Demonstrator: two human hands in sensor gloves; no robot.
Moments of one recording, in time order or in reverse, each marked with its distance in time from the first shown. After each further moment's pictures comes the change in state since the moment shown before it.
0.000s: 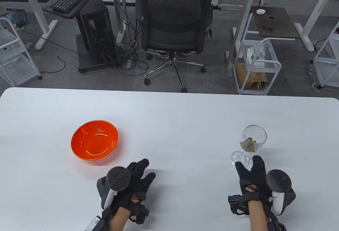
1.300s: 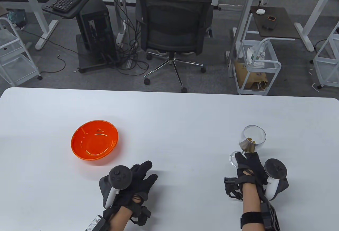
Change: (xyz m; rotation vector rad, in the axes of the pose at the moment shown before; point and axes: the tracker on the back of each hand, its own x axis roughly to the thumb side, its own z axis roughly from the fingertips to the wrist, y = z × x) left_hand 0.002 -0.005 -0.001 -0.060 0.017 0.029; right_hand 0.000 0.023 -0.038 -0.078 0.134 -0.111
